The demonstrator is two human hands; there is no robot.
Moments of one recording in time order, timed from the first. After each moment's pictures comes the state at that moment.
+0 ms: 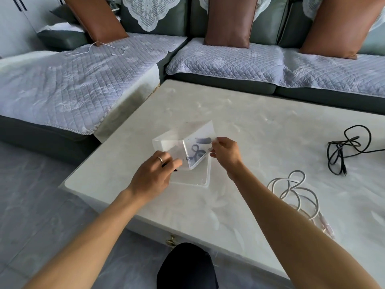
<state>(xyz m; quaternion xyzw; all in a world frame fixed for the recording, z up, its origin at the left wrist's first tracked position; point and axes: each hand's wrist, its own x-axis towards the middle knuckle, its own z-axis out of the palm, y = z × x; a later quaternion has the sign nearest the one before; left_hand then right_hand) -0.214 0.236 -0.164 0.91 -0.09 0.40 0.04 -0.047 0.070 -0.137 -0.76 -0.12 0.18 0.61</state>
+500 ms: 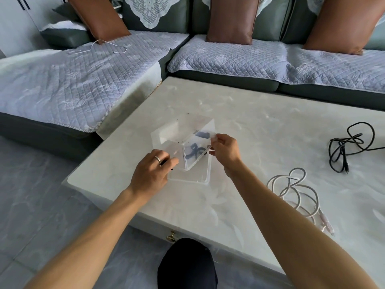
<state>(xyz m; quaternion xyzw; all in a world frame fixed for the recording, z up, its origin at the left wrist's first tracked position) -0.217 0.232 -0.162 0.91 -0.04 0.41 -0.01 -0.050 0.073 -0.134 -0.74 -0.11 0.18 0.63</state>
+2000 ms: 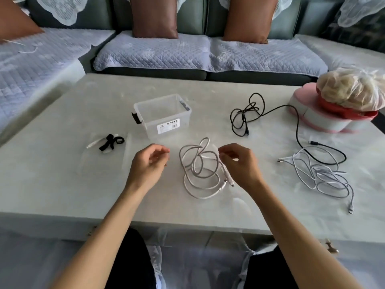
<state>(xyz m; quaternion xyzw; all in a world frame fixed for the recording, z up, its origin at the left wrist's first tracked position) -0.152 0.010 -0.137 0.78 0.19 0.17 0.57 -0.068 -0.214 -0.133 -0.87 -0.12 0.00 0.48</state>
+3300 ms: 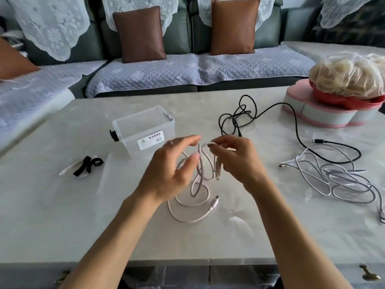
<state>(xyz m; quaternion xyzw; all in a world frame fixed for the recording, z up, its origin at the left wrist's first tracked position) -0.104 -0.054 -0.123 0.90 -0.08 0.22 0.36 -0.040 -0.222 -0.119 -0.79 -0.13 0.00 0.60</state>
